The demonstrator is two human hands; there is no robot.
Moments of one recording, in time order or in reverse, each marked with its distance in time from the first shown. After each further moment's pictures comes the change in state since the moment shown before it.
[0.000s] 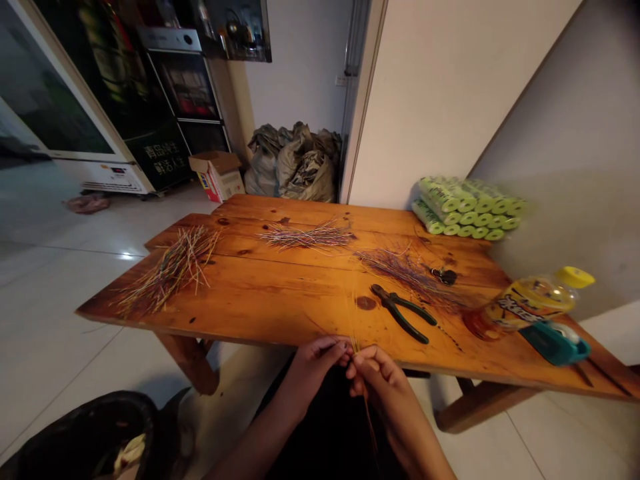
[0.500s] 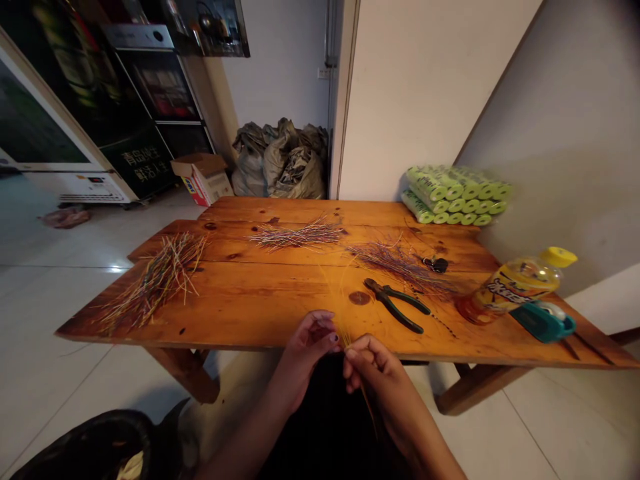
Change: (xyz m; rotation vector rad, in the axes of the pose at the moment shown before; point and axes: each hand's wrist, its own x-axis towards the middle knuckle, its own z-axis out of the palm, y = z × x) left_hand 0.007 0.010 -0.002 -0.240 -0.016 0.067; right_hand 0.002 -0.010 0.007 -0.076 -0.044 -0.062
